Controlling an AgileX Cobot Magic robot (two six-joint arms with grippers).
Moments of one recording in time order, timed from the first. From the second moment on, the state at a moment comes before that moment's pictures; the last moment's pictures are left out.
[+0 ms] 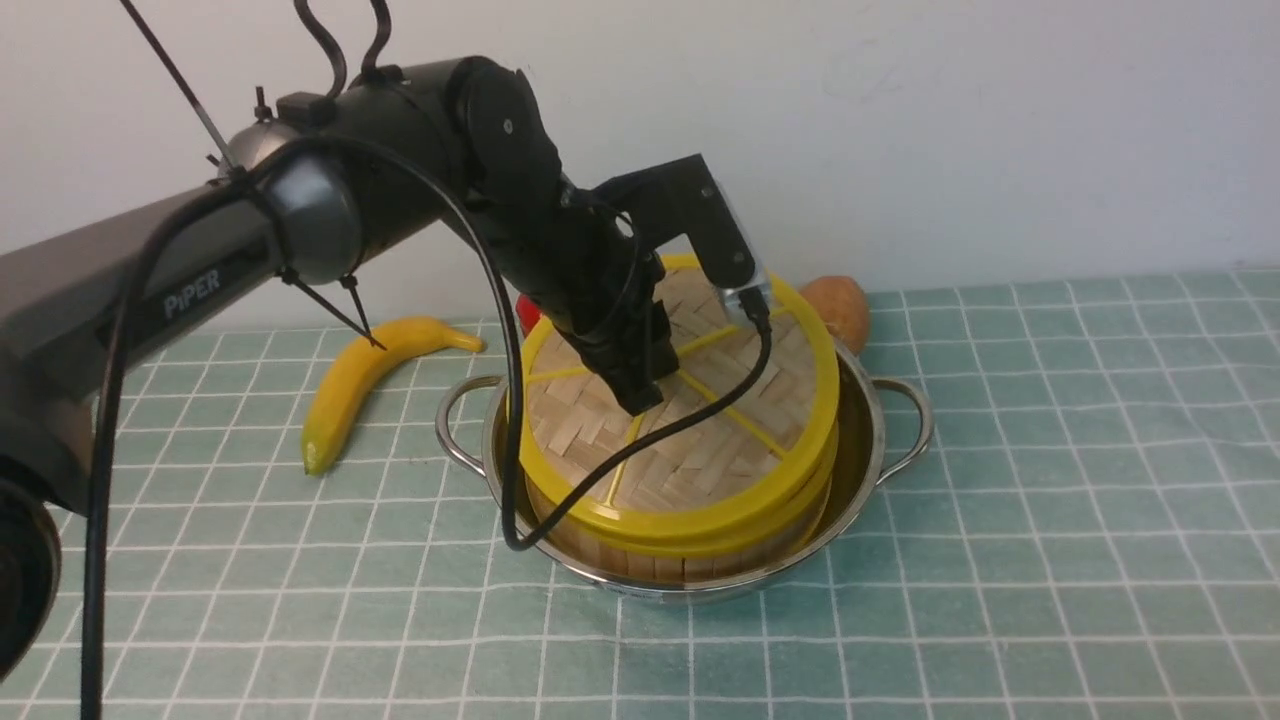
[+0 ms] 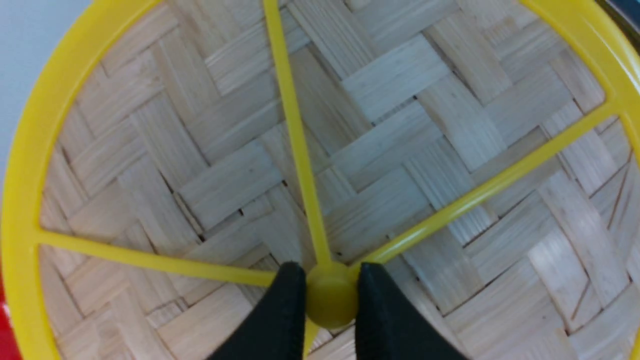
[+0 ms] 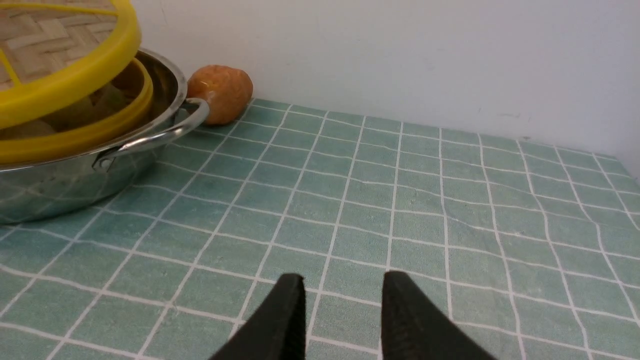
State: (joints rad) right arm 0.08 0.00 0.01 0.02 0.37 -0.03; left arm -0.42 1.99 -1.69 -0.25 0.91 0.99
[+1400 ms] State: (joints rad) right arm 0.08 0.00 0.01 0.02 0.37 -0.03; left arm -0.42 2.04 -1.71 -0.31 0.90 1.03
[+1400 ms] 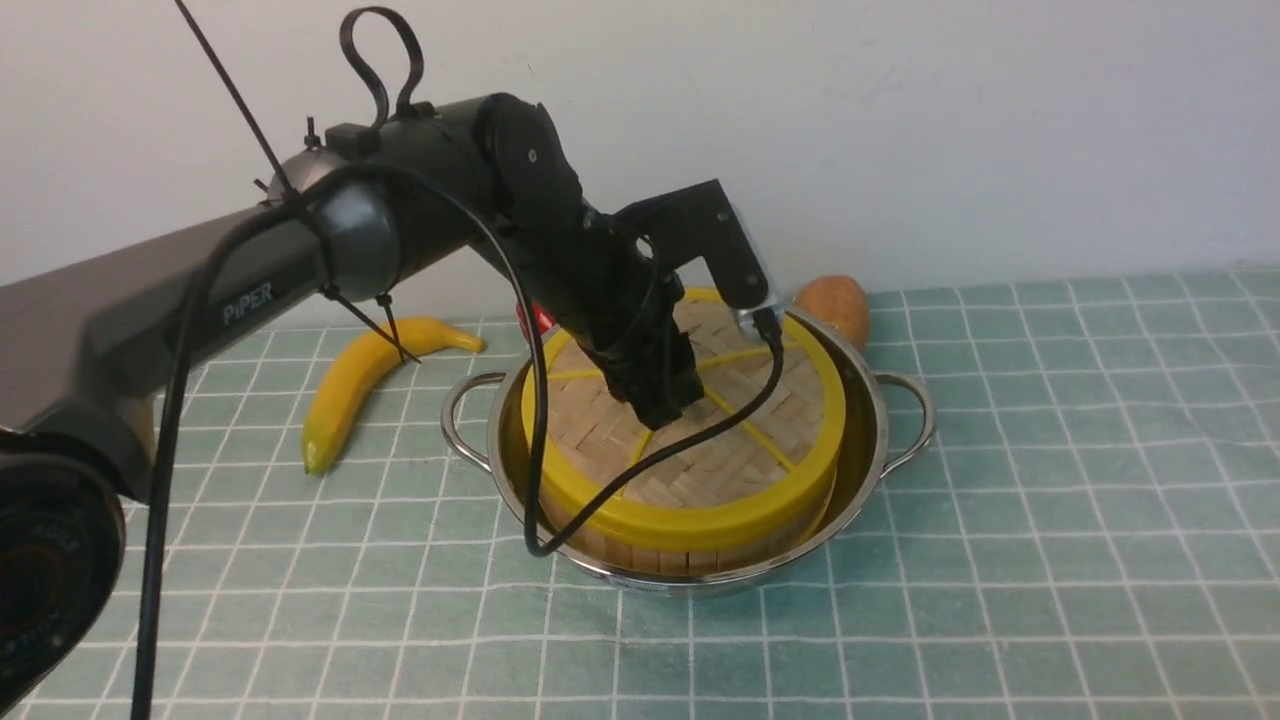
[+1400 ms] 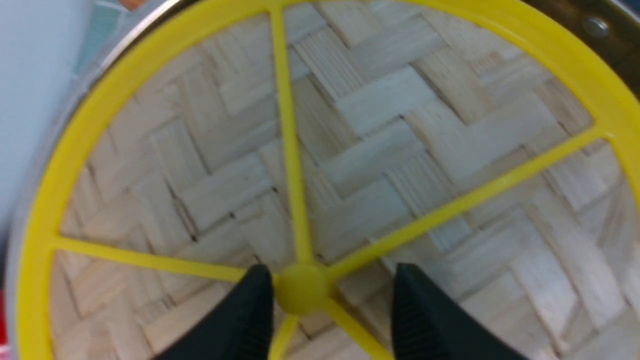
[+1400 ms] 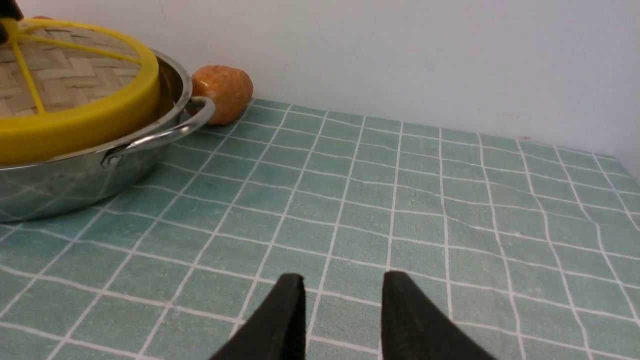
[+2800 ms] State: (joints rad) right arm 0.08 0.00 0.01 0.02 0.37 -0.03; left arm 0.04 0.60 -0.46 -0.35 0.22 0.48
